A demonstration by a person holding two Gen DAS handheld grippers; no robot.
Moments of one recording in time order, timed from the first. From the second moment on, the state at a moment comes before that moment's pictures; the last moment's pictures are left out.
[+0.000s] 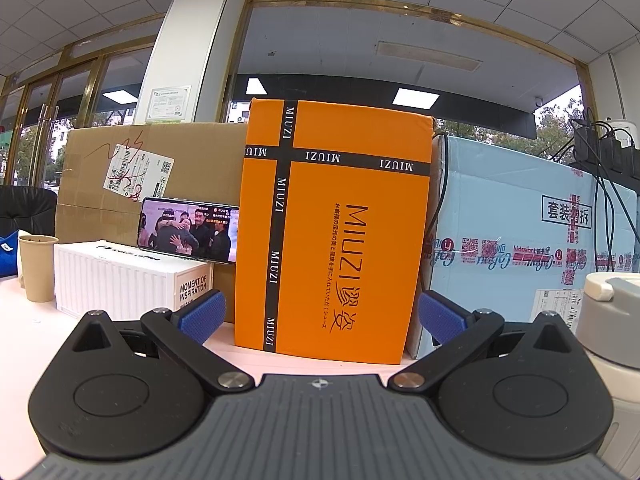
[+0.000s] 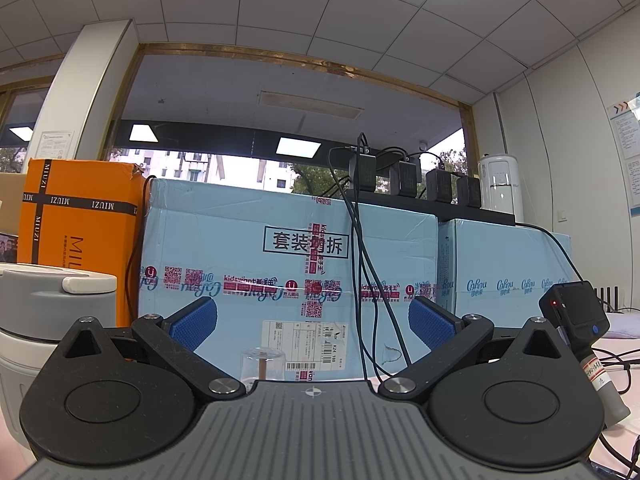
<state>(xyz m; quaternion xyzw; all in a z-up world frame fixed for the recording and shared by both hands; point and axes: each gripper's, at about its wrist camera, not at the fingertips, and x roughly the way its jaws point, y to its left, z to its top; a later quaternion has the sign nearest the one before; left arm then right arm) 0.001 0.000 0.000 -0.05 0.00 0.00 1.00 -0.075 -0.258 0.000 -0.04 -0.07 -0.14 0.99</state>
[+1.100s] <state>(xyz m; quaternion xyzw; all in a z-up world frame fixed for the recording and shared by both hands) 0.004 -0.001 -0.001 -0.04 0.00 0.00 1.00 -0.074 -0.259 -0.003 -0.04 -0.07 -0.14 0.99</state>
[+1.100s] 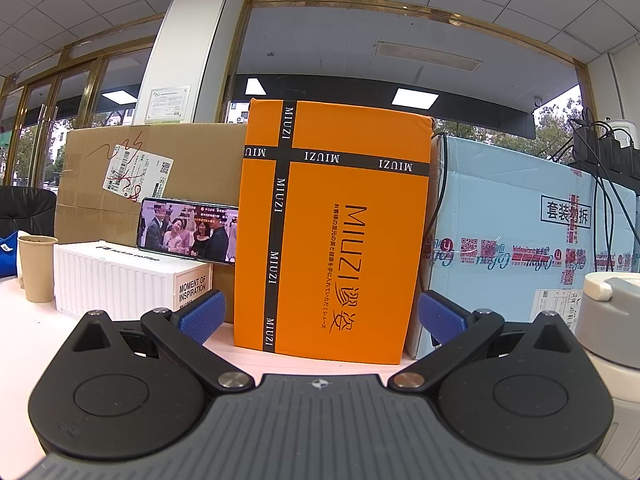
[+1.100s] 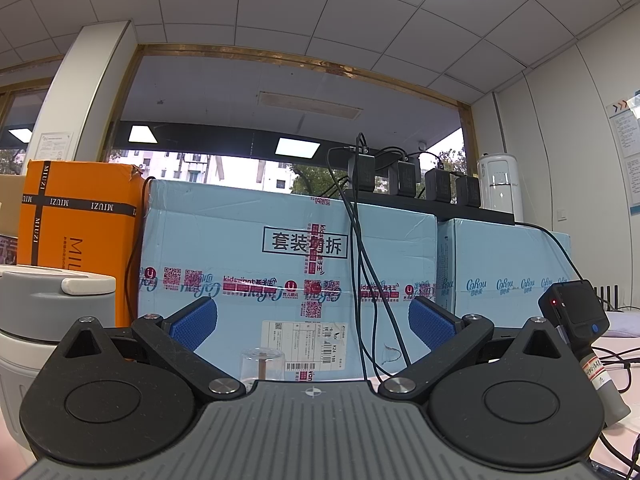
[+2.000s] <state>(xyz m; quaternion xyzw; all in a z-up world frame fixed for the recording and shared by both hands) 0.004 0.000 -0.001 -0.05 0.00 0.00 1.00 -0.075 -0.260 0.000 -0.04 -0.07 -0.14 0.99</state>
